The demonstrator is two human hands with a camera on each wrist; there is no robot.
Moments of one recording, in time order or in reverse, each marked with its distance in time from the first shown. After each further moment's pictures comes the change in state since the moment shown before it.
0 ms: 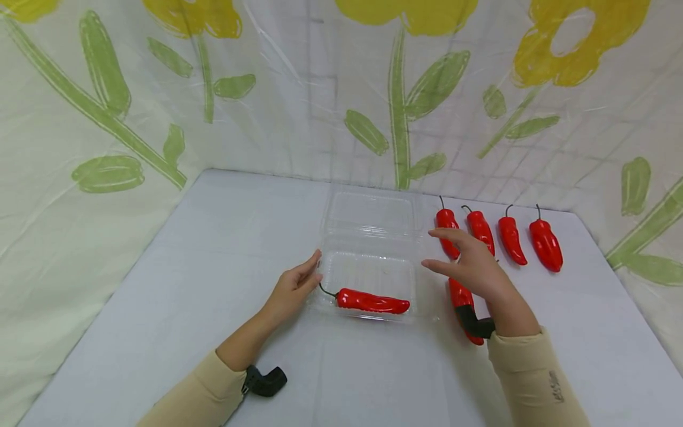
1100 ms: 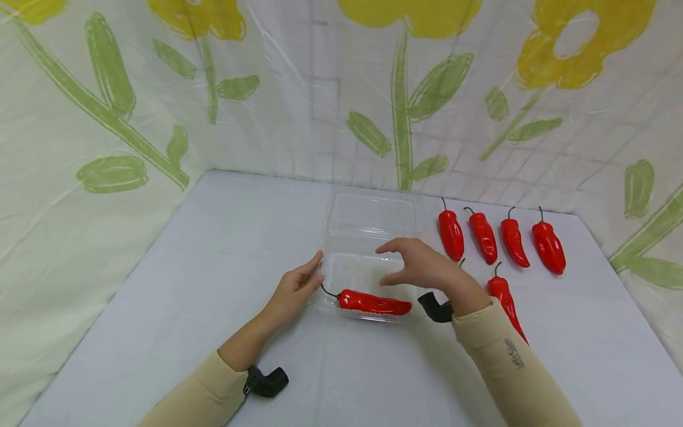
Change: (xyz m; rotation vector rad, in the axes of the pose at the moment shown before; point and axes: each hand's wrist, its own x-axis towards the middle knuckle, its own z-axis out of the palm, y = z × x) left_hand -0.001 0.003 0.000 0.013 0.008 -0.012; right_hand 0.035 -0.043 0.041 -0.107 -0.302 -0.163
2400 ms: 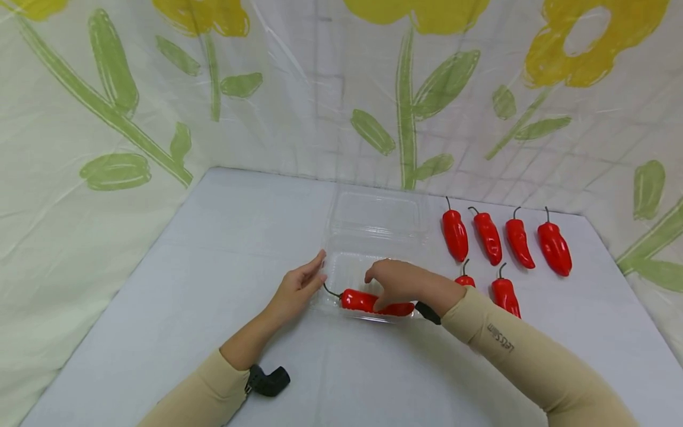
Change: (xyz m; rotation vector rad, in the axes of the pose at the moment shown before) left_hand 0.000 0.000 0.000 0.002 -0.006 -0.008; right_hand 0.023 -0.015 0.036 -0.207 -0.222 0.041
